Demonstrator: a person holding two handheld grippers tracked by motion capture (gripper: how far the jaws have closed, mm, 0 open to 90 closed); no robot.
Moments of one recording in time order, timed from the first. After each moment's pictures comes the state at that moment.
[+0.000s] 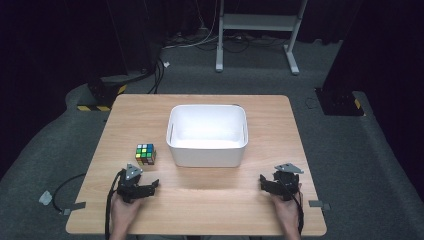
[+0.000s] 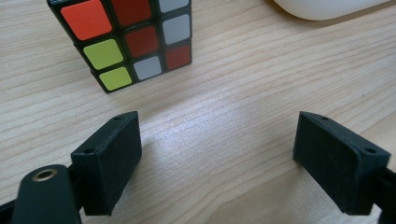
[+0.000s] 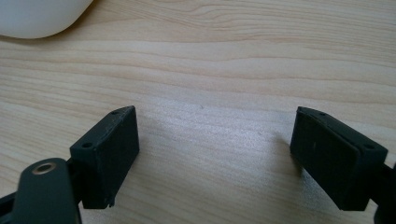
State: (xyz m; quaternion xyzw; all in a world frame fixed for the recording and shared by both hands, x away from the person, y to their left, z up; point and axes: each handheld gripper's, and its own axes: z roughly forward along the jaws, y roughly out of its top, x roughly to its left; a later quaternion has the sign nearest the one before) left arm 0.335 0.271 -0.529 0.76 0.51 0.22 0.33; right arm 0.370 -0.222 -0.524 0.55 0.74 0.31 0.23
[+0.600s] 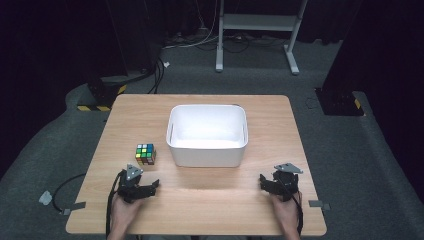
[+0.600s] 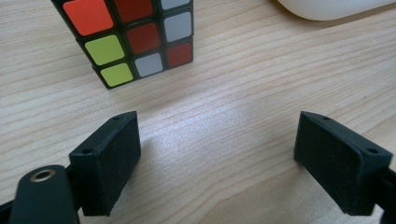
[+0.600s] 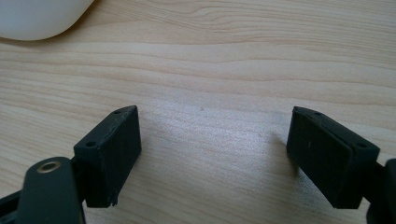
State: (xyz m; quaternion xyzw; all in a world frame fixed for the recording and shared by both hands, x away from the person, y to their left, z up) left arm 0.332 0.267 -0.529 0.75 0.53 0.23 0.33; right arm 0.371 -0.220 -0.524 0.55 0.74 0.31 0.24
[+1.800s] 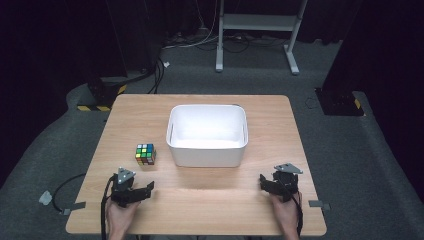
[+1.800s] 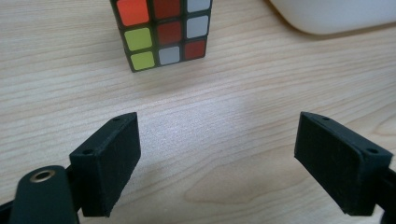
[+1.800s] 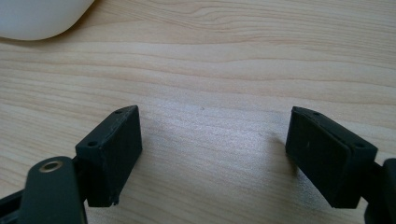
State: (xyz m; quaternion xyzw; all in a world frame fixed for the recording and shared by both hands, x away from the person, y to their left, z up) left arm 0.310 0.277 -0.509 0.72 0.57 0.22 0.34; right arm 0.370 -0.220 -0.524 0.55 0.74 0.31 0.24
